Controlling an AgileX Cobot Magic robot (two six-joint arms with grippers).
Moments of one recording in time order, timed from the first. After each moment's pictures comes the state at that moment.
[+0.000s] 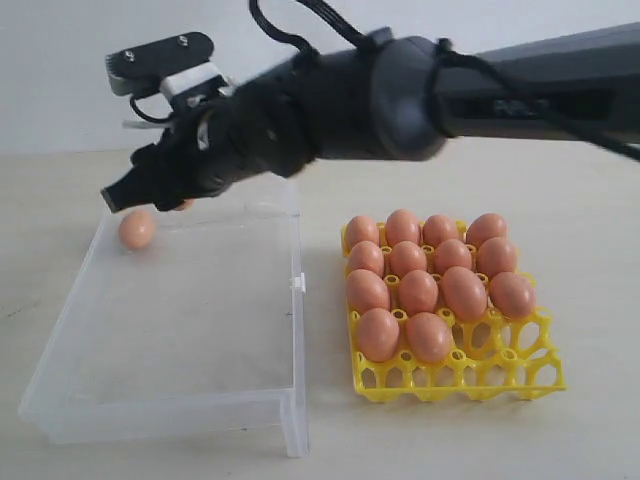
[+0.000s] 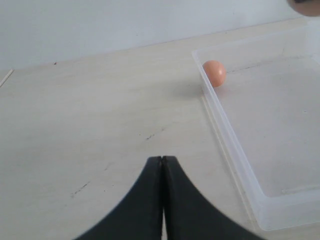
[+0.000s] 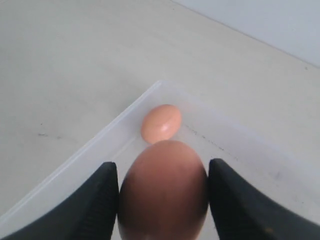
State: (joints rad) left arm -0.05 0.01 0.00 0.10 0.38 0.03; right arm 0.82 2.06 -1.57 -0.05 0.23 0.11
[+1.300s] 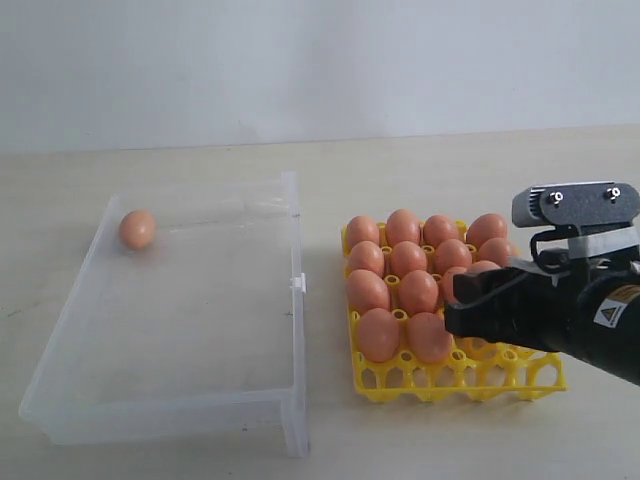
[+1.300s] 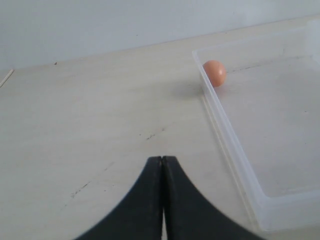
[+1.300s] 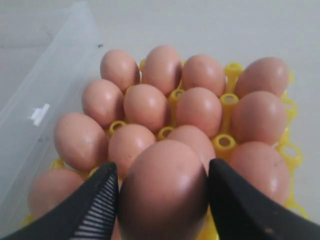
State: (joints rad) left arm -0.05 0.01 0.00 0.10 0.38 0.03; right arm 0.51 1.39 -0.34 0.34 -0.38 -0.06
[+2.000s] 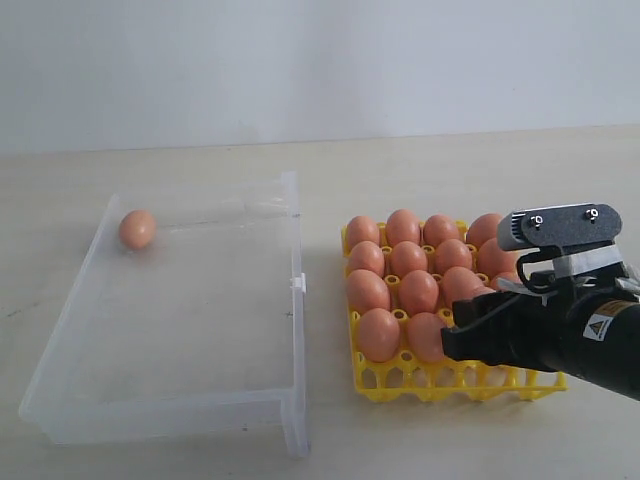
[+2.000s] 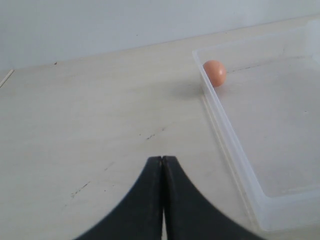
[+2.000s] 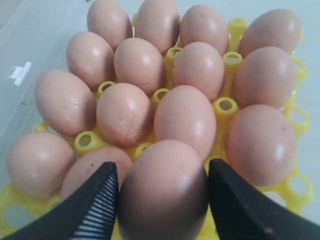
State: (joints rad) left arm -0.05 0.01 0.00 0.10 0.38 0.03; right arm 0.51 1.45 -0.34 0.35 -0.33 -0.09
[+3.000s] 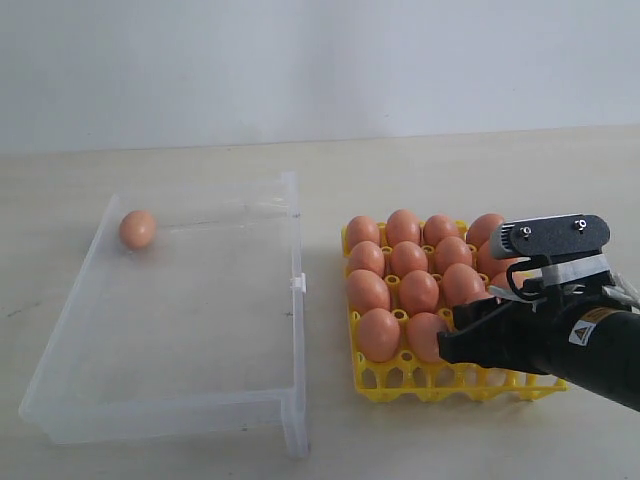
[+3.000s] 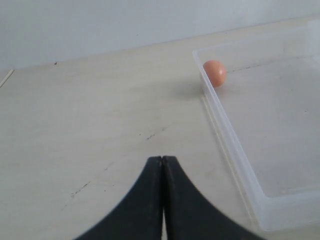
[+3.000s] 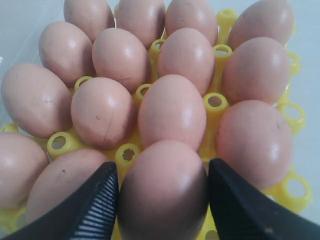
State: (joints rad) left arm -0.05 0.01 0.00 0.10 0.38 0.03; right arm 0.51 1.55 -0.34 0.37 -0.43 -0.10
